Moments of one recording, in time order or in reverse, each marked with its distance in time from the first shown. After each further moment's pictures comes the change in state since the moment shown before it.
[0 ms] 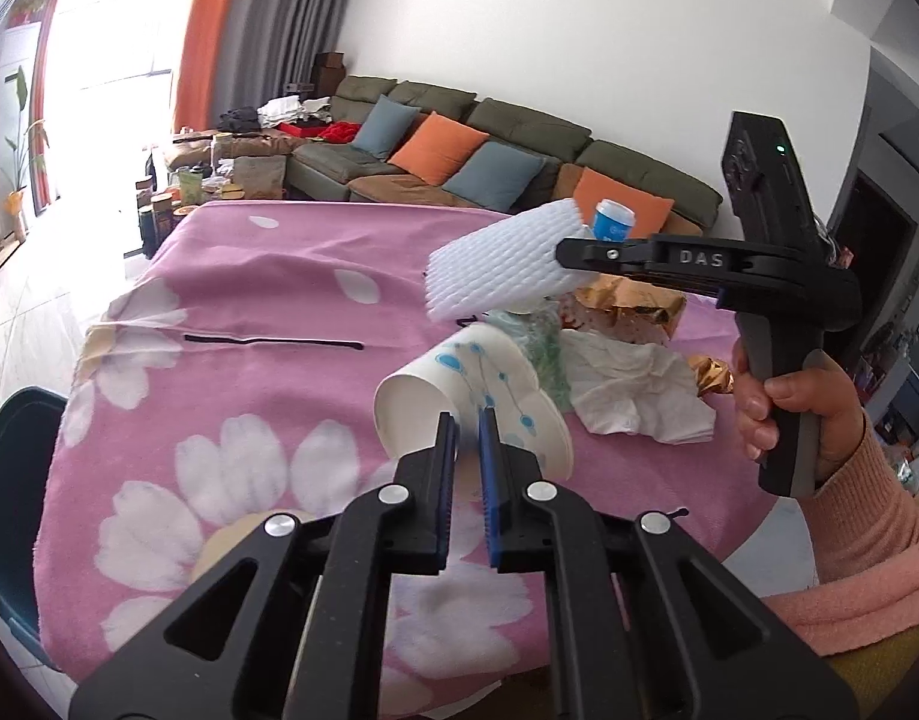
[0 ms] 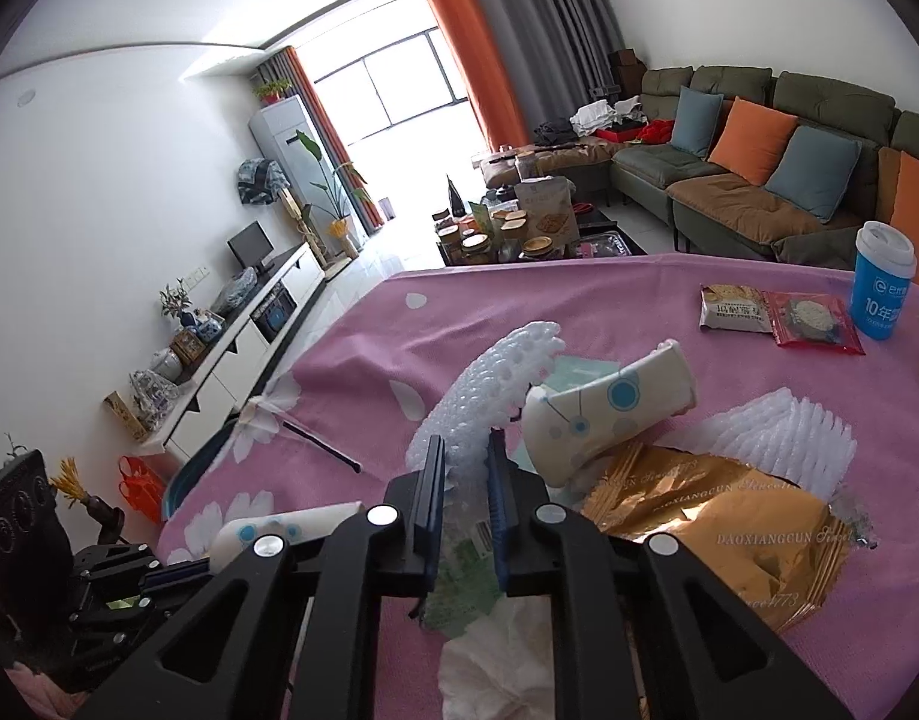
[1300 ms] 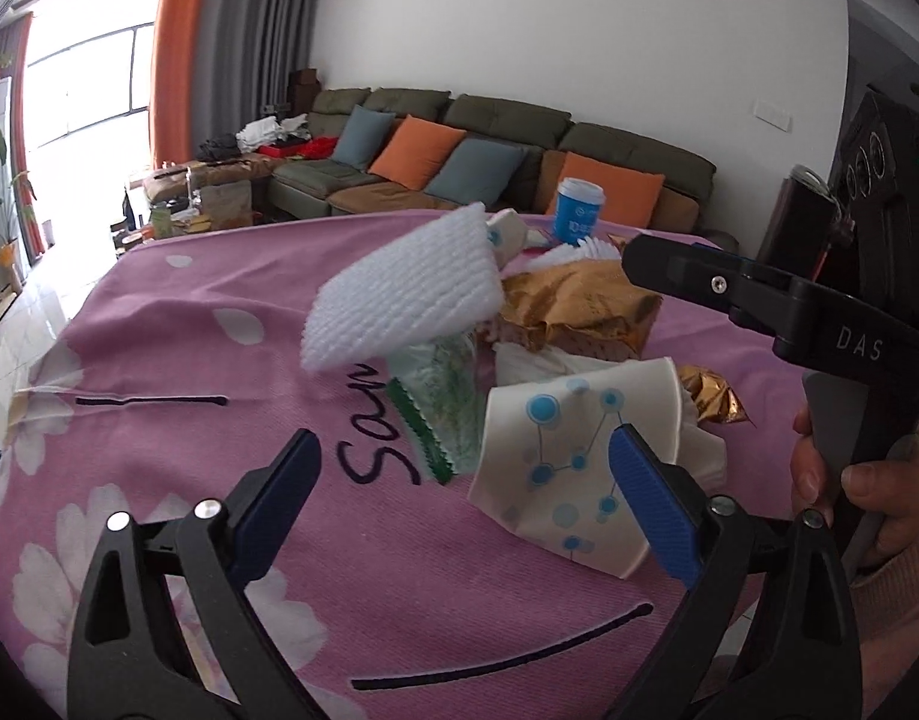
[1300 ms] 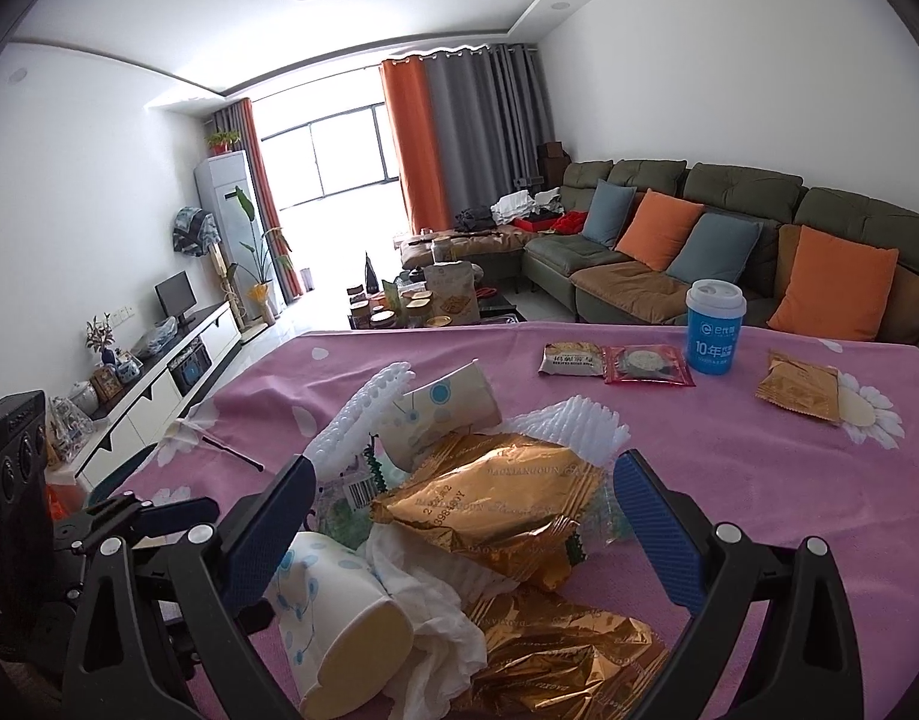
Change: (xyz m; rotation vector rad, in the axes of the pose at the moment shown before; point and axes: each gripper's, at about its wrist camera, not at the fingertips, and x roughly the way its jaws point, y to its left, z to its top) left arm 0.091 -0.070 0.015 0.129 0.009 0.011; right arm -0.075 -0.026 -0.038 -0.063 -0.206 -0.260
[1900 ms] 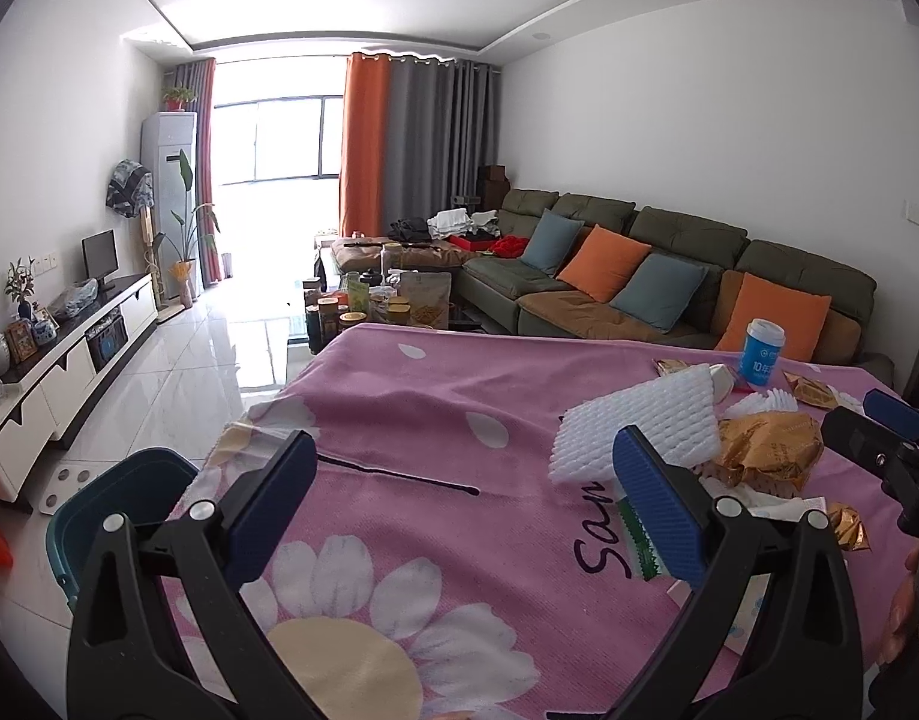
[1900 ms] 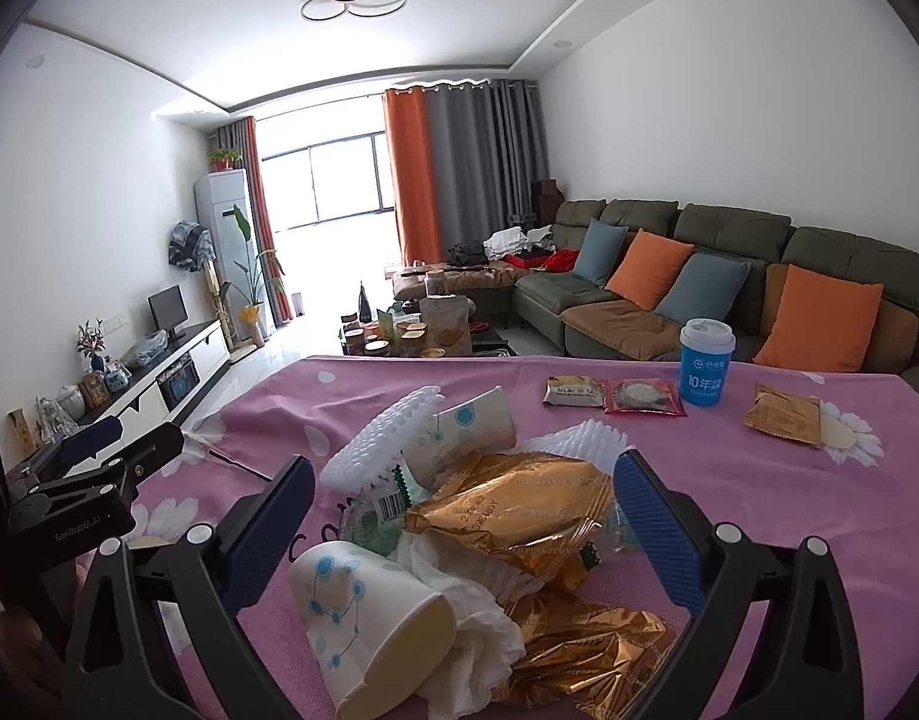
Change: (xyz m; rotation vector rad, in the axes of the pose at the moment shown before) left arm -0.074 0.043 0.012 -0.145 -0.270 0.469; right arm -0.021 0.029 -0.011 -0.040 -0.098 -0.049
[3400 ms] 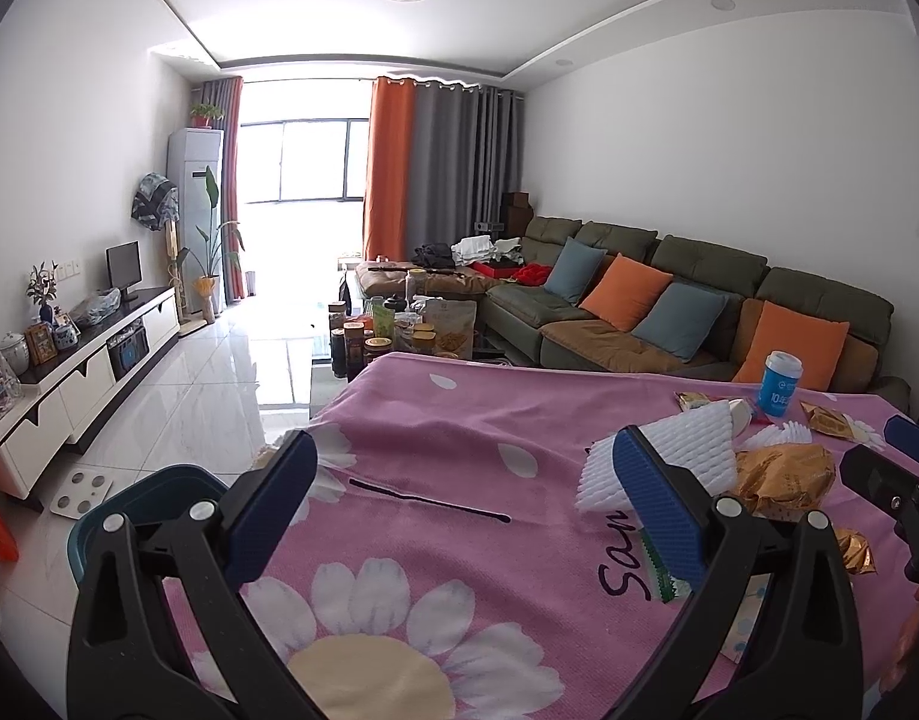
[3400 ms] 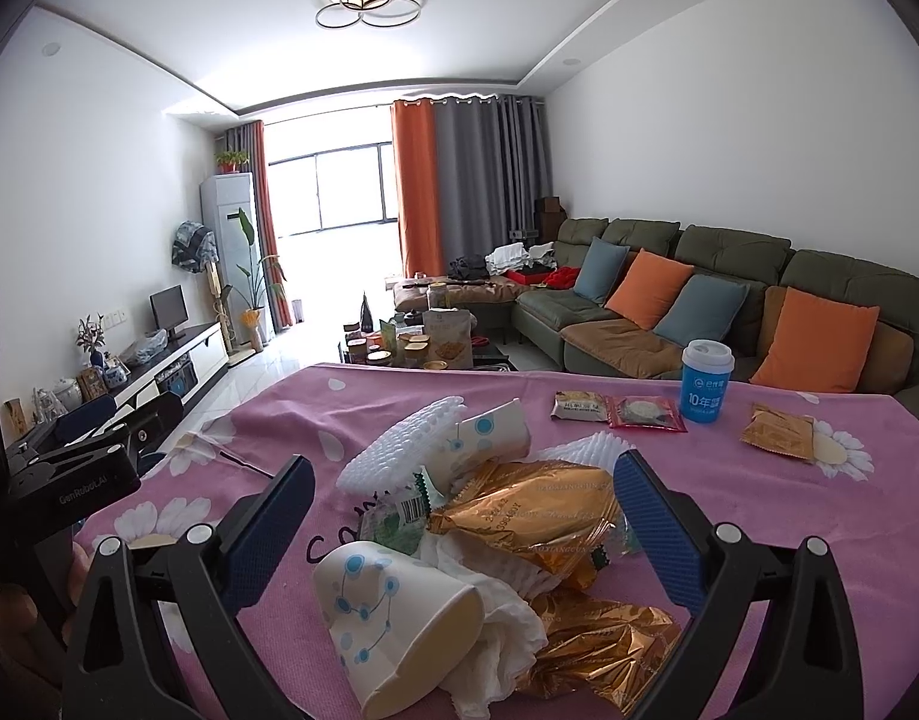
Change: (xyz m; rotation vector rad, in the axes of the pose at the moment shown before) left arm -0.017 0.012 0.010 -0.029 -0.074 0.068; right arm -0.011 0.012 0.004 -0.043 -0.034 -0.011
